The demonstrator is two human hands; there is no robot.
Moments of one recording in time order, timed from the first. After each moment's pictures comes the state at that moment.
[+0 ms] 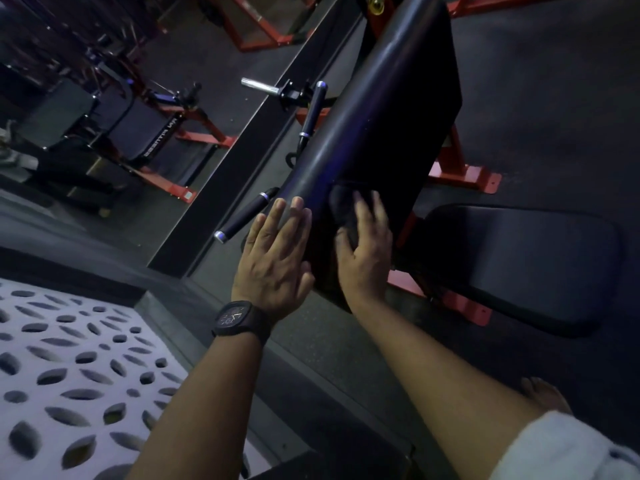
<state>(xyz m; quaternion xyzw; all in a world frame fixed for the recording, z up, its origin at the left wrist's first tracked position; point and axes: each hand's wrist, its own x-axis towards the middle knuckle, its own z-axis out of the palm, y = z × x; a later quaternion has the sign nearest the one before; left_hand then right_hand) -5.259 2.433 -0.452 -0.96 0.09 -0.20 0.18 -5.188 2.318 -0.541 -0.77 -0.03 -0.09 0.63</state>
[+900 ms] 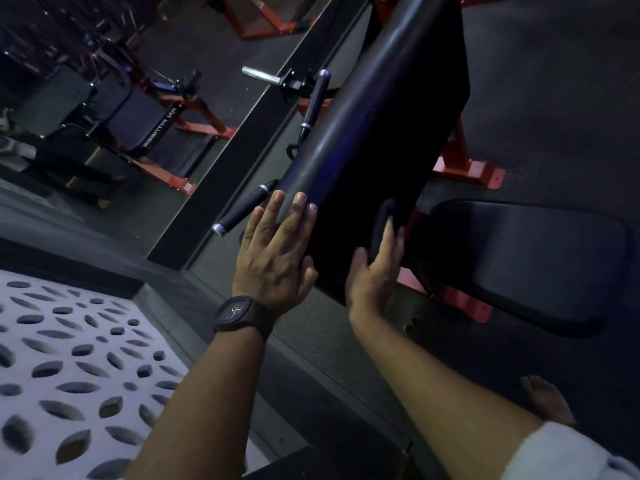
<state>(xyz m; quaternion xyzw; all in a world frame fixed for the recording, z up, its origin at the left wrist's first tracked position) -5.257 2.431 -0.459 -0.95 0.09 -0.24 0.19 -5.217 2.322 -0.560 -0.70 0.12 0.01 0.71</state>
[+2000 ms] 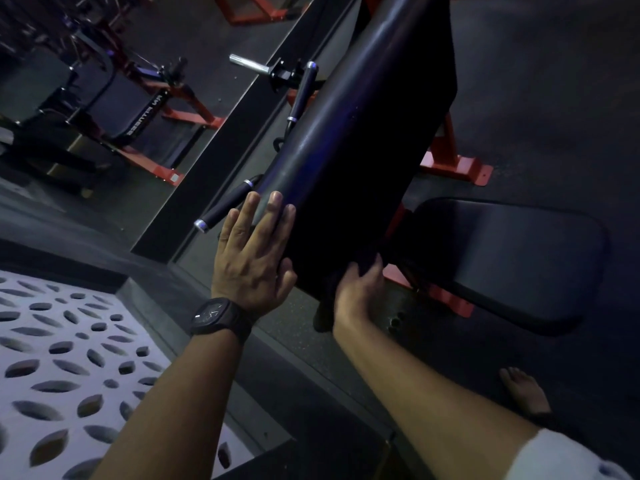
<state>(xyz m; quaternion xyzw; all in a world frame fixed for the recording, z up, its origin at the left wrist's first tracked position) -5.255 2.434 -0.464 -0.94 0.09 -0.26 0.19 -5.220 2.317 -0.573 -0.59 0.28 0.15 0.75</state>
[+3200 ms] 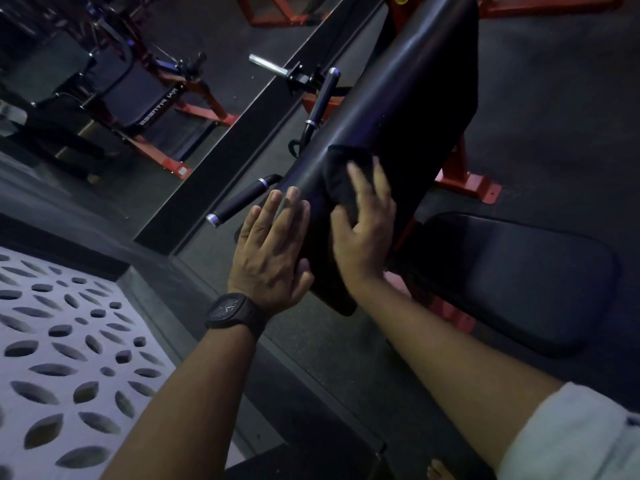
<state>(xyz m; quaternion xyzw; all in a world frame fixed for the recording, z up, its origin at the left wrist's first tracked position) -5.254 2.438 -0.468 -0.95 0.08 -0.27 0.16 -5.162 2.312 -0.514 -0.74 -0.14 -0.15 0.64</state>
